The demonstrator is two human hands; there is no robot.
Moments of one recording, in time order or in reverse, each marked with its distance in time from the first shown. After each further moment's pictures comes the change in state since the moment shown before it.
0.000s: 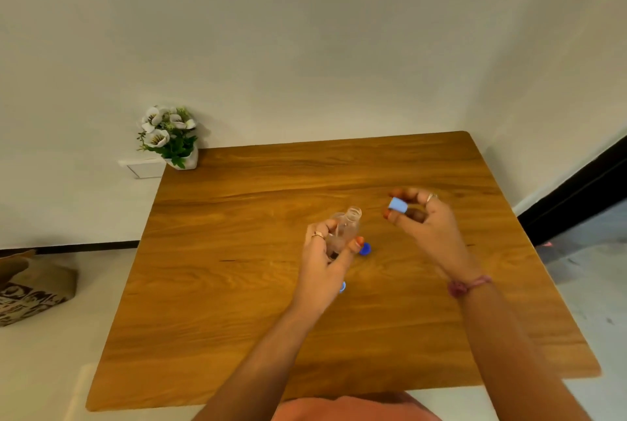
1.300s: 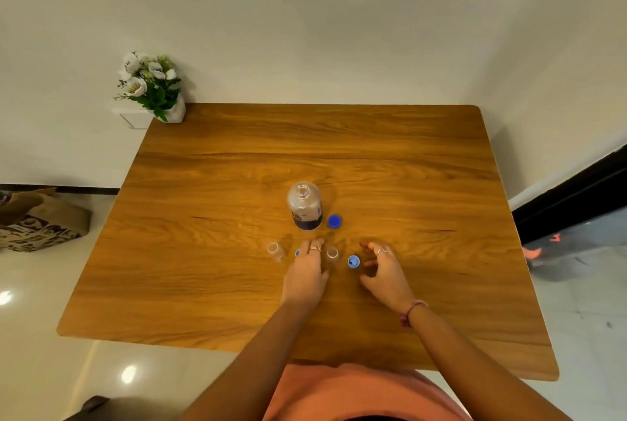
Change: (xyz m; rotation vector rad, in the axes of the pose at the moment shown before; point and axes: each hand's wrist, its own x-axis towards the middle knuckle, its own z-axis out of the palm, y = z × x) left_hand -0.011 -0.094 0.086 0.845 -0.045 -0.221; right_hand -0.016 0.168 -0.026 -0.545 -0.337 0.228
